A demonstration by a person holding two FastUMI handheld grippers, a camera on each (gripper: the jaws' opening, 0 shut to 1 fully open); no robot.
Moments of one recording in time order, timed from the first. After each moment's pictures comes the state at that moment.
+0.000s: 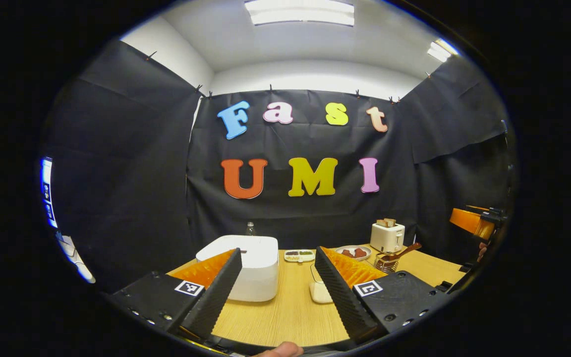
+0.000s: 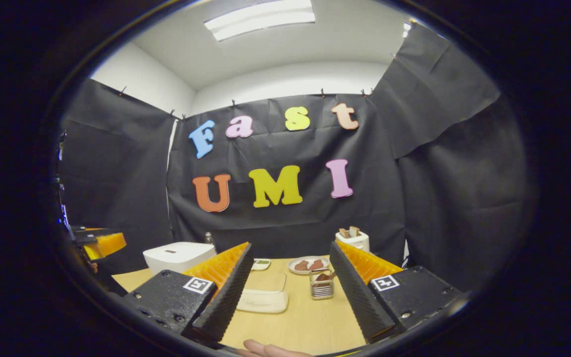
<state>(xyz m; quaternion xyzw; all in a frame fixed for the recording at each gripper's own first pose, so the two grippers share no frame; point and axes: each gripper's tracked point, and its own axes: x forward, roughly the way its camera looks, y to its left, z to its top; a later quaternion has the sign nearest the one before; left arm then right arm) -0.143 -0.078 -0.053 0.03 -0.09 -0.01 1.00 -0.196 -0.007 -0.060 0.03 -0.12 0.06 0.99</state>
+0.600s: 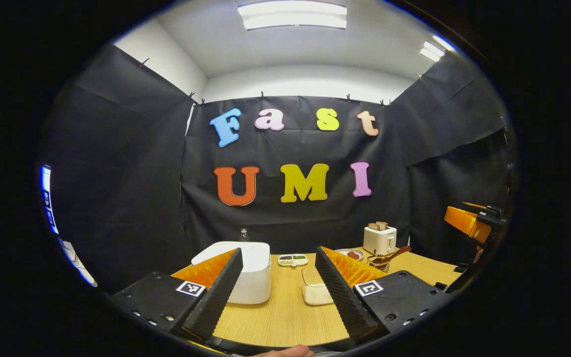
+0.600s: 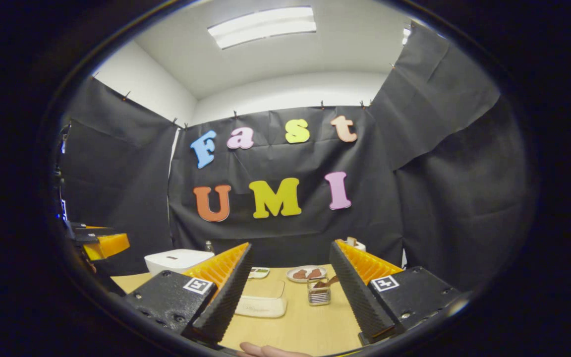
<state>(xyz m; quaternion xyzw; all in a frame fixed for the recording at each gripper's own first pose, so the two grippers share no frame) -0.150 -0.094 -0.044 0.05 -0.10 -0.02 0.99 -0.203 -0.018 -0.057 0.03 -0.15 0.05 0.99</state>
